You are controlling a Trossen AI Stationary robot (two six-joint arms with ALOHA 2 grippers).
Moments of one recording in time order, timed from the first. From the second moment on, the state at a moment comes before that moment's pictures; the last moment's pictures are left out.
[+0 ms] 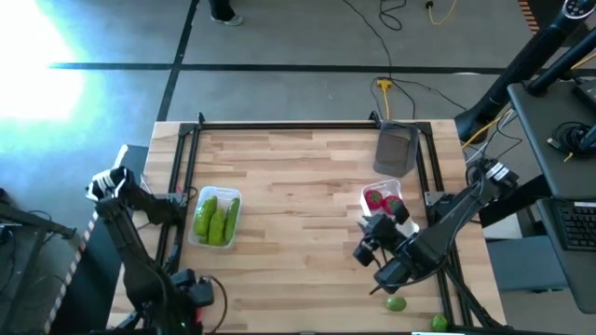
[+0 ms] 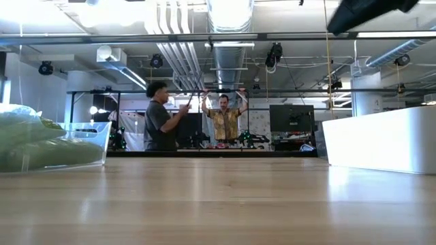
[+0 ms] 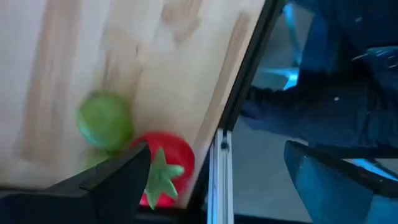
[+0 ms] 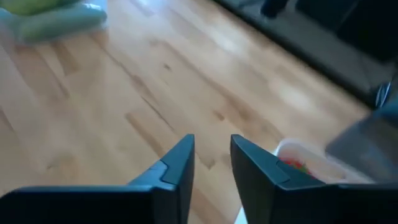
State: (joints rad) left arm -1.09 1.59 1.27 -0.93 -0.02 -1.47; right arm 0.69 1.59 1.28 -1.24 0.95 1.37
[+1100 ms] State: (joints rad) left arm -1.10 1.78 1.20 -0.95 0.23 -1.26; right arm 0.69 1.65 1.31 -1.24 1.12 1.27
